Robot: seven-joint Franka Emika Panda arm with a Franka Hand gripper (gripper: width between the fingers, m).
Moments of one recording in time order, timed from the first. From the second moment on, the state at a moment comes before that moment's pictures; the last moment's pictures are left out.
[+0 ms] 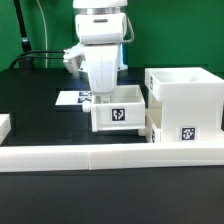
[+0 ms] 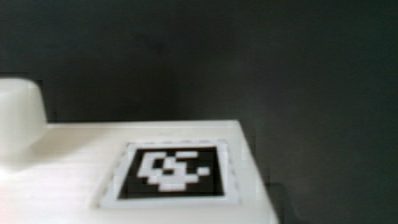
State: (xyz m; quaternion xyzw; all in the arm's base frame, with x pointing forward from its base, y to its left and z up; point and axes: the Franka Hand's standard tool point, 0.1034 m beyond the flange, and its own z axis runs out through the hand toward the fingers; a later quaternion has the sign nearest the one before) arm 0.517 -0.020 0.052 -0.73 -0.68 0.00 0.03
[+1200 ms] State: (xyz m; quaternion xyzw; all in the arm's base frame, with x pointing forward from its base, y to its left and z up) arm 0.542 -0.002 0.060 -0.72 -0.69 -0.02 0.01
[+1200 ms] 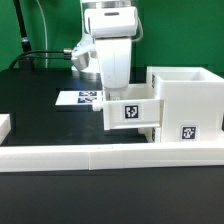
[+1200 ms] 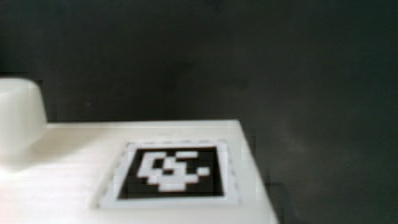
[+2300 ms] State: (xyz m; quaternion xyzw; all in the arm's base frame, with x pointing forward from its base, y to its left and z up) arm 0.537 0.008 0.055 -0.71 -0.71 -0.01 0.02
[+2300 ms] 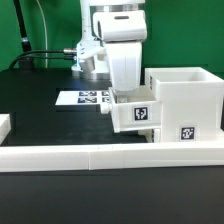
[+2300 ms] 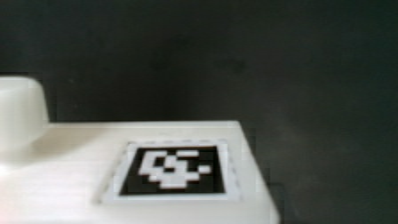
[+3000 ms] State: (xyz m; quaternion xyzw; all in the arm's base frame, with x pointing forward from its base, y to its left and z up) arm 0.544 0.010 0.075 -0.71 -0.70 -0.02 0.00
